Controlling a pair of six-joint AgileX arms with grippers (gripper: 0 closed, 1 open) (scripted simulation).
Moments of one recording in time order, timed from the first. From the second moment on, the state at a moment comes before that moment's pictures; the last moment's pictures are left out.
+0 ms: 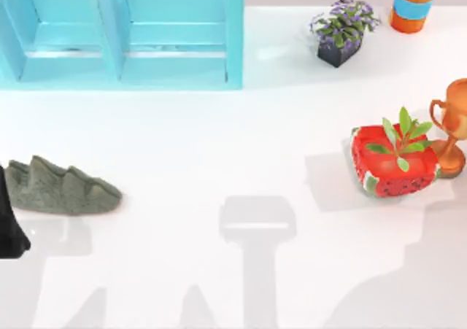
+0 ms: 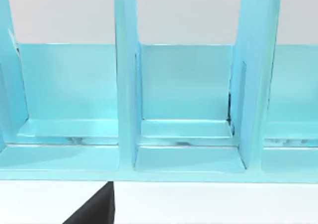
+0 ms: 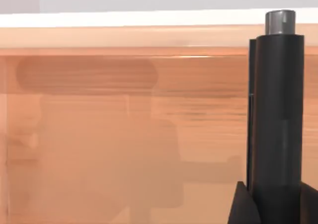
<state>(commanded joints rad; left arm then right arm) 0.00 0.00 0.00 0.00 0.00 0.00 -0.53 1.67 1.30 -0.91 0.21 1.05</state>
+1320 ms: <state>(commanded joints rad) 0.00 0.00 0.00 0.00 0.00 0.00 -0.46 1.72 1.12 -0.68 0.23 1.12</state>
